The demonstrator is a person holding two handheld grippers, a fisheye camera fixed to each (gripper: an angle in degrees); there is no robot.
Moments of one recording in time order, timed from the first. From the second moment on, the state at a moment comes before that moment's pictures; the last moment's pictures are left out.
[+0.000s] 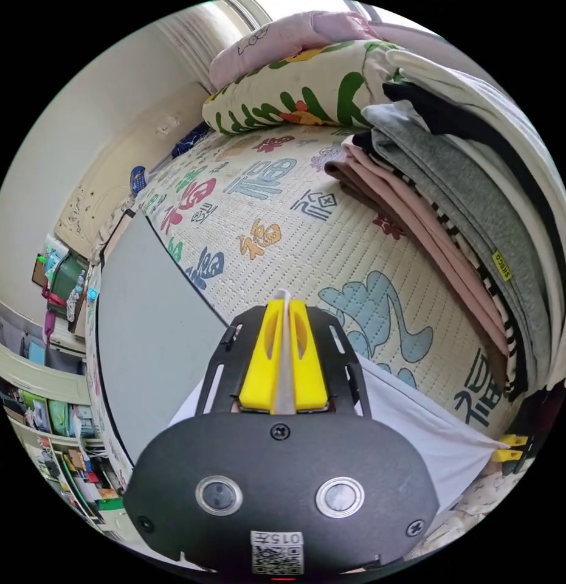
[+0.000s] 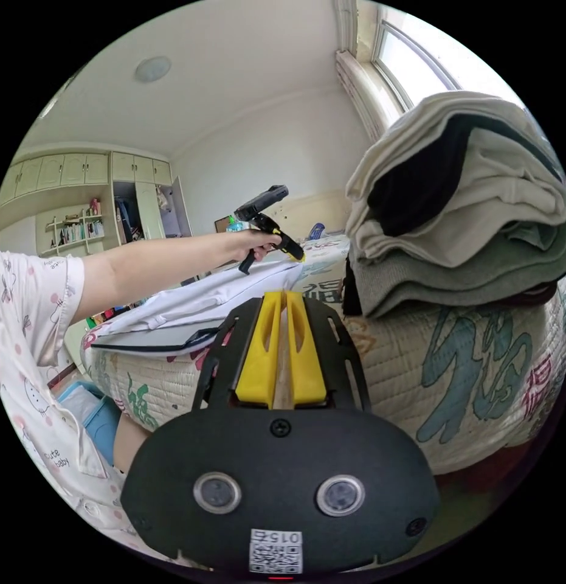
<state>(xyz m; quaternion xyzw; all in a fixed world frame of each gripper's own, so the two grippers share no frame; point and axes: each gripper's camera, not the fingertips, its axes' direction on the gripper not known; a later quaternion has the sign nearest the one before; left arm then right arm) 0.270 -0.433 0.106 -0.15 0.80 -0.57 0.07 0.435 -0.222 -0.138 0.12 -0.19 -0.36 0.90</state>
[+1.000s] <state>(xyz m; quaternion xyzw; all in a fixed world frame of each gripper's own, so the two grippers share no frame) 0.501 -0.230 -0.689 -0.21 0.62 -0.74 -0.17 0.155 0.044 -0.243 -0.04 -0.37 -0.58 0.73</state>
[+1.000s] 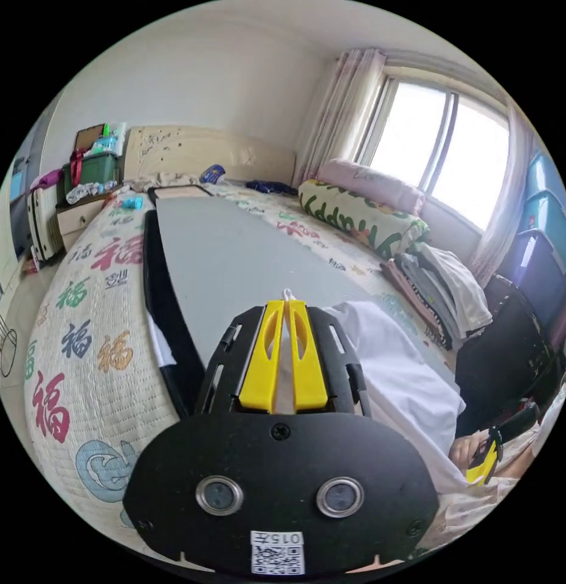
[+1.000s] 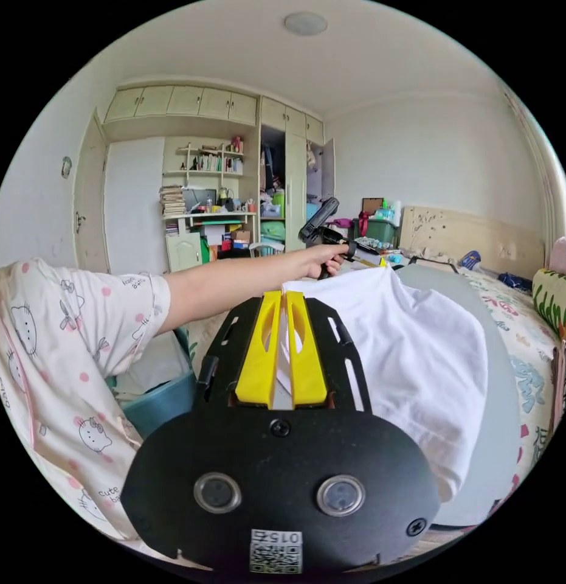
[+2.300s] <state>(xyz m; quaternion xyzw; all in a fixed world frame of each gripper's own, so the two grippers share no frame) 0.267 -0.246 -0.677 -0.23 0.66 -0.71 -0.07 -0.128 -0.358 -0.191 -0.22 -0.23 -0.46 0.83</state>
